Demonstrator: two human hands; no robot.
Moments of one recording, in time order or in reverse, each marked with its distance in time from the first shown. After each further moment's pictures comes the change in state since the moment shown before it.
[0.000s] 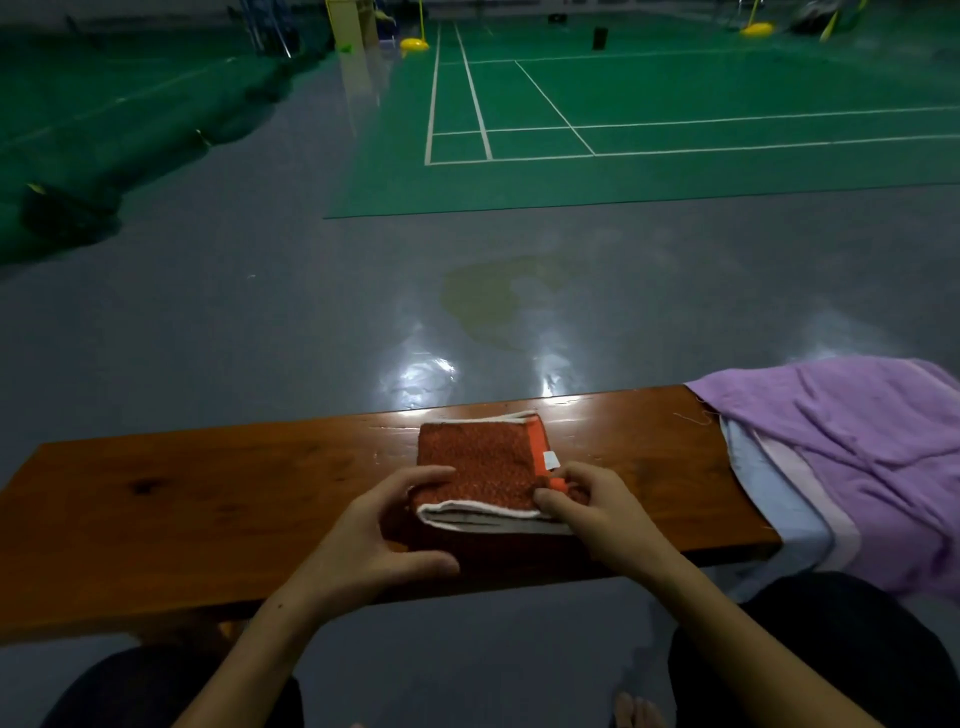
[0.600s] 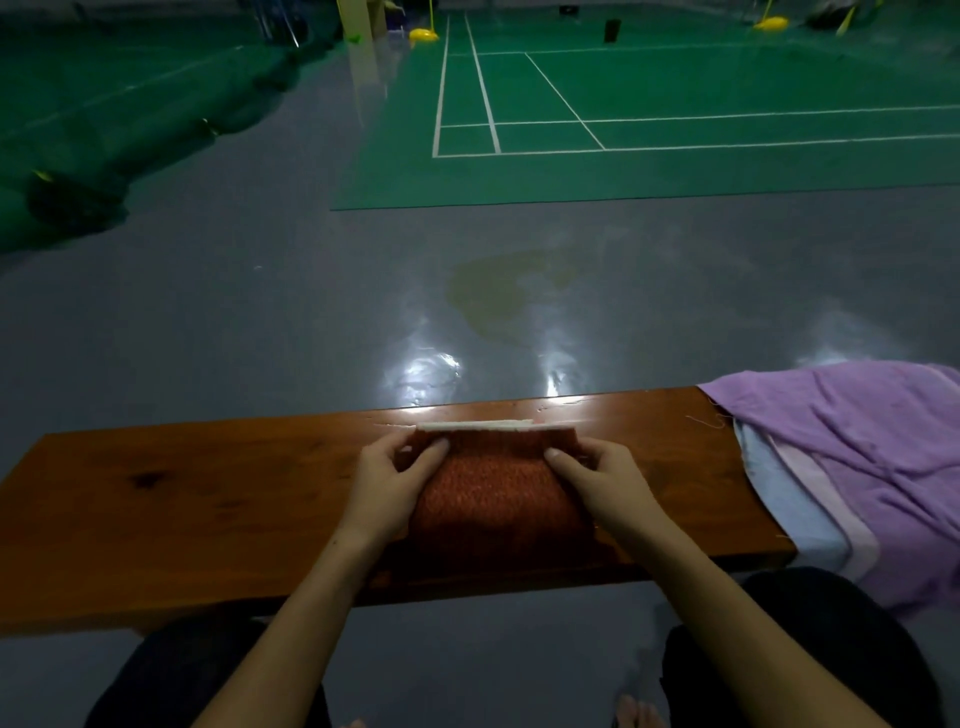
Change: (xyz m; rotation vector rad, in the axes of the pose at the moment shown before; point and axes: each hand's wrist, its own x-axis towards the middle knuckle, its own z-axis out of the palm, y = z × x) left_hand 0.067 -0.015 0.015 -0.225 0.482 -0.059; right_hand 0.037 0.000 0.003 0.208 0.115 0.166
